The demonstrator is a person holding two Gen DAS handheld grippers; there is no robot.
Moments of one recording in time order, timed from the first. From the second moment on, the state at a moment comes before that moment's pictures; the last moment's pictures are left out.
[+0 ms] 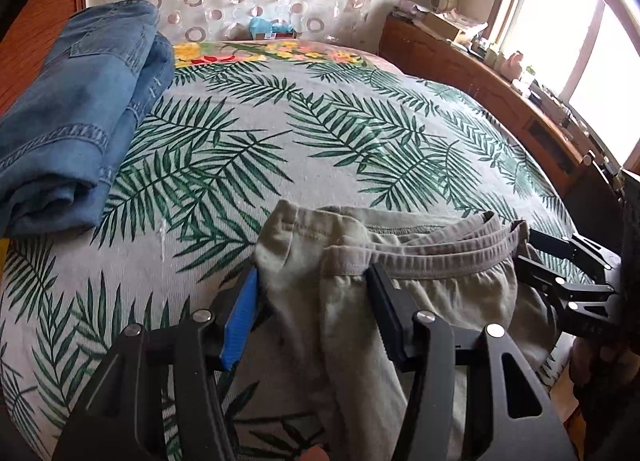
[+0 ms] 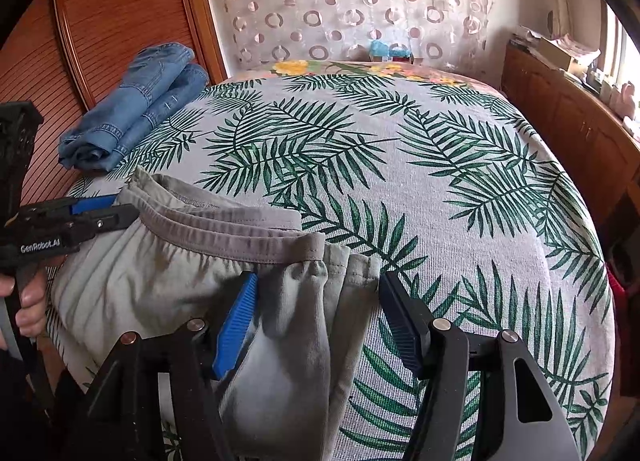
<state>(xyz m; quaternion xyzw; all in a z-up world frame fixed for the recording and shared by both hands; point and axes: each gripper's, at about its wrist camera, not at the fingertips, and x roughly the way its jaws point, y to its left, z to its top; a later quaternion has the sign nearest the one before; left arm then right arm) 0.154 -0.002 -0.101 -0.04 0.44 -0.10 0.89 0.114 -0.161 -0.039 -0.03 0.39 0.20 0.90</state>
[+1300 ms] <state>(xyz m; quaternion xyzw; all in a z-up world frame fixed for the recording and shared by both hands) 0.093 -0.012 0.004 -0.02 0.29 -0.16 0.94 0.086 -0.186 0.032 0.00 0.28 0.27 0.92</state>
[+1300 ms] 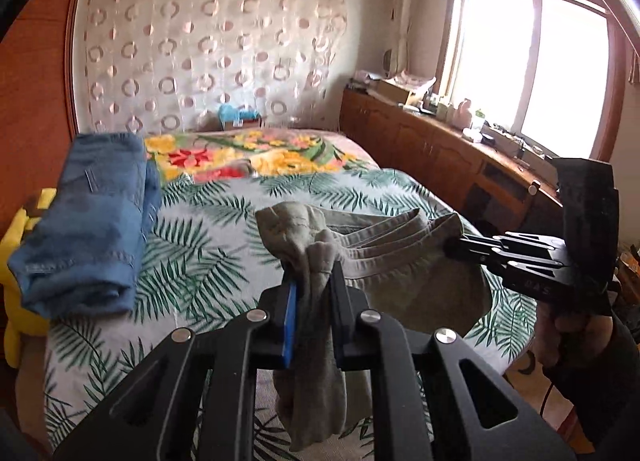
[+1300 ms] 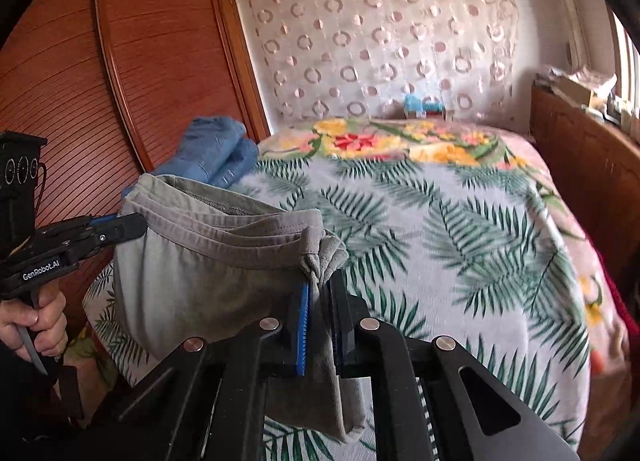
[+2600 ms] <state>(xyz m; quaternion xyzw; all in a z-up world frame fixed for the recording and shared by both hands) 0.171 0.132 0.038 -0.04 0.23 -0.03 0.97 0.293 -0.046 0.062 -0.09 0.20 0.40 0.89</state>
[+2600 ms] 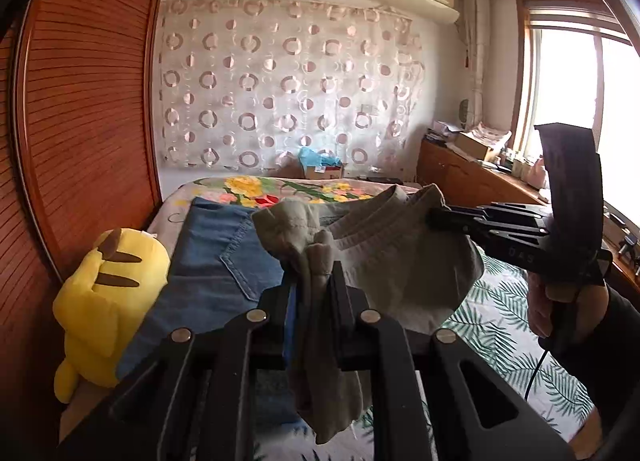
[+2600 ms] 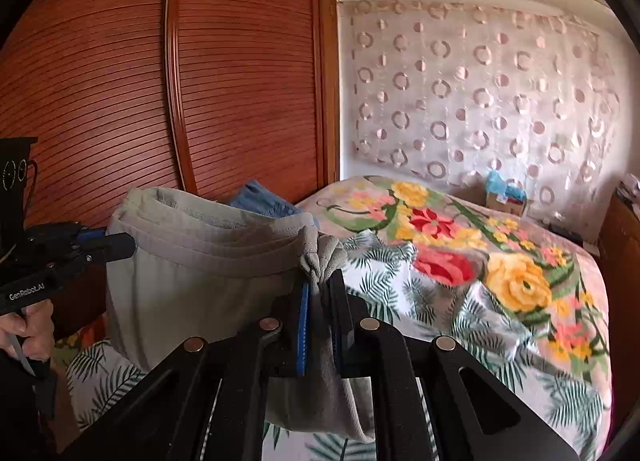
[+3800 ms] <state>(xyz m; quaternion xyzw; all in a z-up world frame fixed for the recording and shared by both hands) 0.163 0.190 -0.007 -0.11 0.23 0.08 0.96 0.389 0.087 0.037 -0.16 0.16 0.48 0.85</state>
